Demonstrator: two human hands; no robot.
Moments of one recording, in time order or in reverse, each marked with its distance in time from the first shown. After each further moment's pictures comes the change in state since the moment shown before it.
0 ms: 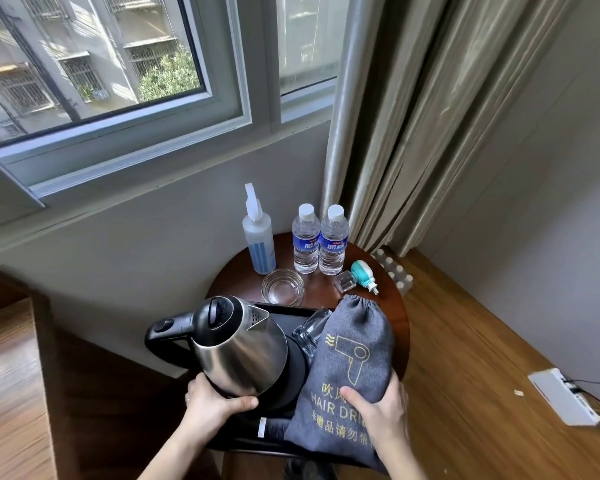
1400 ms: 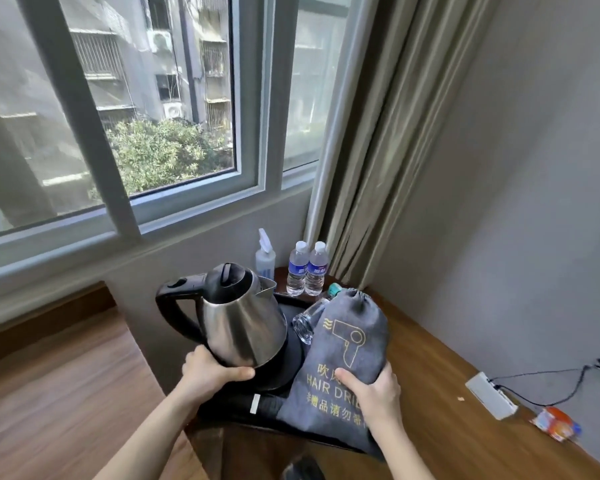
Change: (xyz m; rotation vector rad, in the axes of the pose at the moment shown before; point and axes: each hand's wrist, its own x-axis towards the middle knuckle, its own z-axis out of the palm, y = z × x) left_hand -0.116 0.064 -0.156 0.021 -0.045 0.254; right_hand -0.183 -0.088 -0.039 0.081 0.191 -0.029
